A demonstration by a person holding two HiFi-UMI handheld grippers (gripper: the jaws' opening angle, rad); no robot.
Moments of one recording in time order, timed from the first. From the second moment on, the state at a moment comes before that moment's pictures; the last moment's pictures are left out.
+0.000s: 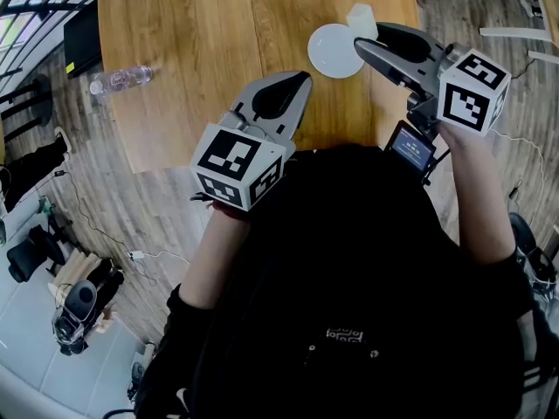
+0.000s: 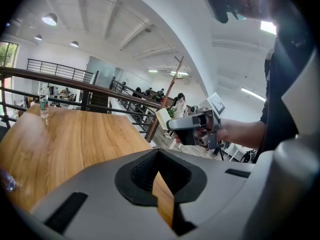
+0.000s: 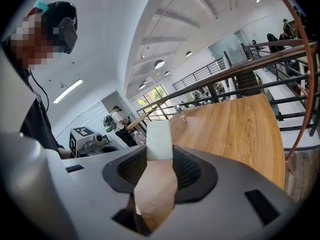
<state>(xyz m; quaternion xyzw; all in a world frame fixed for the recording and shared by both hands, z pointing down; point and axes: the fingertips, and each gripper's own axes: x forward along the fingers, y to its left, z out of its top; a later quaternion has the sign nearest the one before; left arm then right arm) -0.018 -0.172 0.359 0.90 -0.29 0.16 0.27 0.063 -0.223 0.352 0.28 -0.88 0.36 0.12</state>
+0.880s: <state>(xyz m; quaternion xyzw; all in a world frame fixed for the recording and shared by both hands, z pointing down) -0.030 -0.171 0.395 0.87 -0.35 0.16 0.30 0.055 -0.230 0.416 0.25 -0.87 0.38 0.19</state>
